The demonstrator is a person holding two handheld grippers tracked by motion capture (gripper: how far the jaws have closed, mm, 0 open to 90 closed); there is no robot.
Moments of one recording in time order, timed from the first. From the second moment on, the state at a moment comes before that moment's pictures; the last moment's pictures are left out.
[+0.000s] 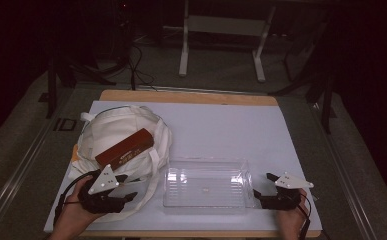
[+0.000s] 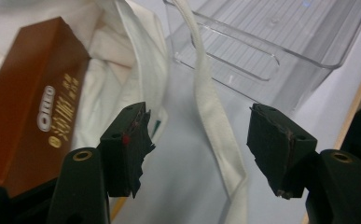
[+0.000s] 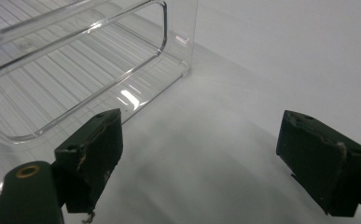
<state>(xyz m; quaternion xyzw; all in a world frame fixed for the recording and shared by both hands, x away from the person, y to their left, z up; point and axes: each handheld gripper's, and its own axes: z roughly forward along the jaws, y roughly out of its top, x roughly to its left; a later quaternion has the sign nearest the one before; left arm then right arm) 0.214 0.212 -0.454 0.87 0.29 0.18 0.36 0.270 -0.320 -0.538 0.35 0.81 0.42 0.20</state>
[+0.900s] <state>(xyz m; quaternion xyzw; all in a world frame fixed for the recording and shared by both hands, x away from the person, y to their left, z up) 0.233 0.232 -0.436 0.86 0.31 0.19 0.37 0.269 -0.320 -0.538 0.35 0.81 0.42 0.20</state>
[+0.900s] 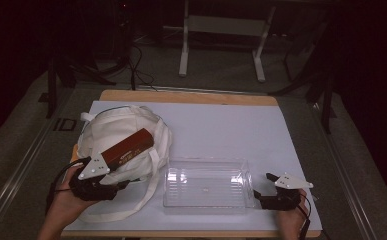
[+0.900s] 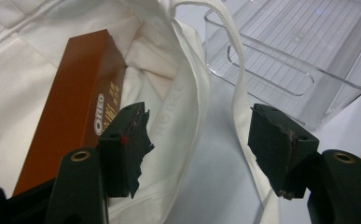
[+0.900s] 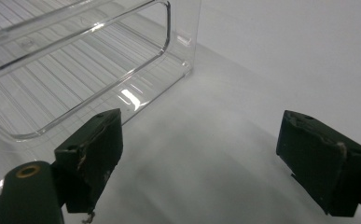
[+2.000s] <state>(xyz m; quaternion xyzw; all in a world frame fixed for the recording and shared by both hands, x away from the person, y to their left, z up) 0.259 0.254 -0.434 0.86 0.34 0.20 0.32 0.269 -0.320 -0.537 0.35 0.81 0.42 0.21</state>
